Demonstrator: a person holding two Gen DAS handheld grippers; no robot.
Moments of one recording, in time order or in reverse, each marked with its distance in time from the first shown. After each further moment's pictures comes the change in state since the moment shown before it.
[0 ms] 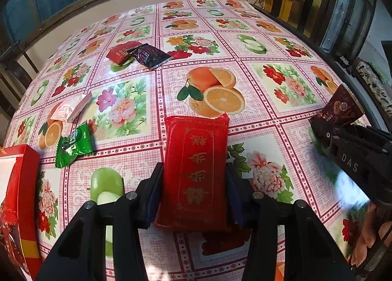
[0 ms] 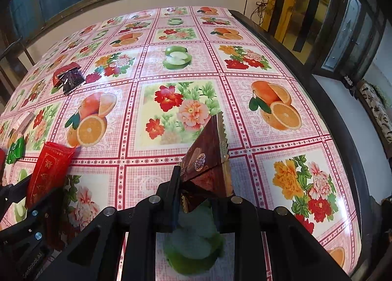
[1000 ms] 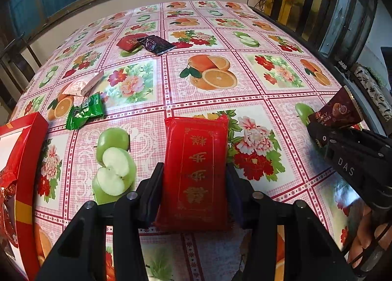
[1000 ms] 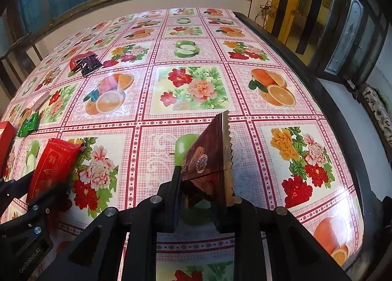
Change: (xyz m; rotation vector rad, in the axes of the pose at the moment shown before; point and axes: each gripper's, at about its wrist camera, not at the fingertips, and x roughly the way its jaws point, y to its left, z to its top) left arm -0.026 0.004 -0.041 -0.037 -0.019 -0.012; right arm -0.024 0.004 -0.038 -0.018 -0.019 0.023
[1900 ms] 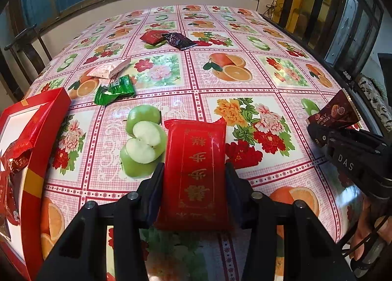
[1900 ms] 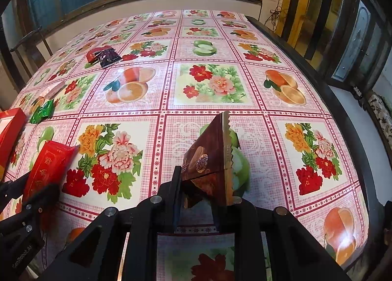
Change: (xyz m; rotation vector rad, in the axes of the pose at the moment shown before) left arm -0.023 0.027 -0.031 -0.059 -0.034 0.017; right arm -0.009 0.017 -0.014 -0.044 -0.017 0.040
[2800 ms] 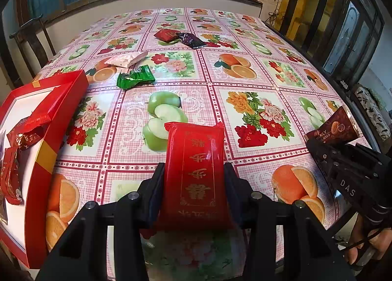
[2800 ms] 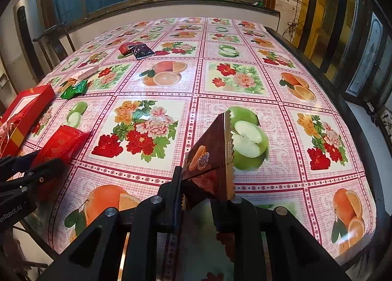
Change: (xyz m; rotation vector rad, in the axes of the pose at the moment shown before) left arm -0.021 0.024 -0.022 -0.054 -0.023 -0.019; right arm -0.025 0.015 -0.037 -0.069 -0.061 0.086
